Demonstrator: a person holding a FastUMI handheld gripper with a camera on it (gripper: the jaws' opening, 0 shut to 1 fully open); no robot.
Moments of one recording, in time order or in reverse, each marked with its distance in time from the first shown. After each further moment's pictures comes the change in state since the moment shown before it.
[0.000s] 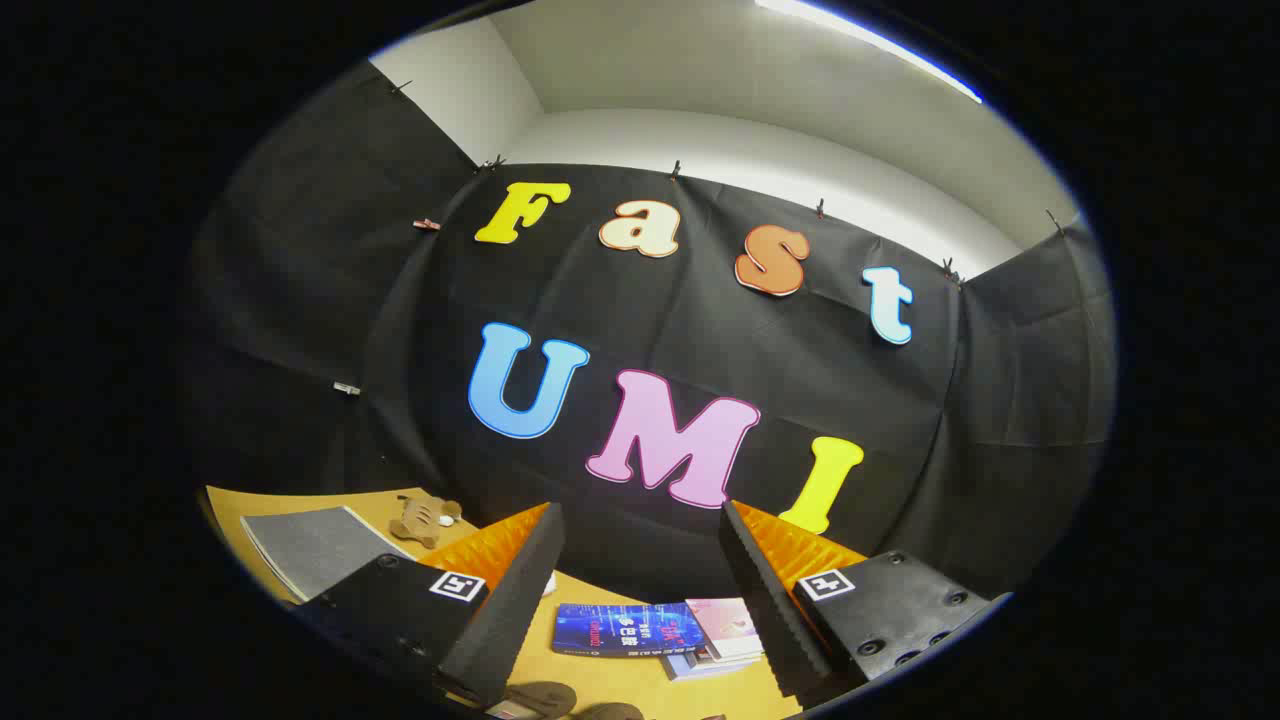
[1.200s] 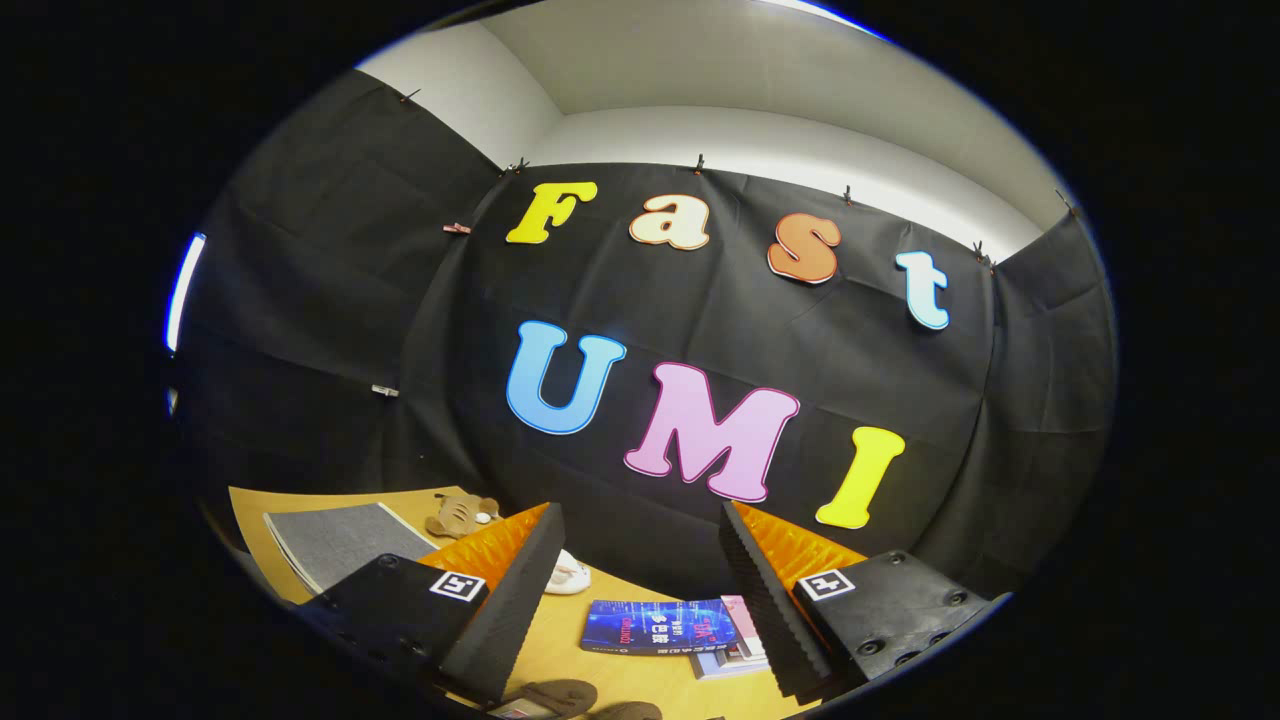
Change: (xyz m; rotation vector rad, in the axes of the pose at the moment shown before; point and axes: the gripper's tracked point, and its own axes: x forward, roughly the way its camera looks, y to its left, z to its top) arm -0.002 0.020 -0.008 0.040 0.004 0.127
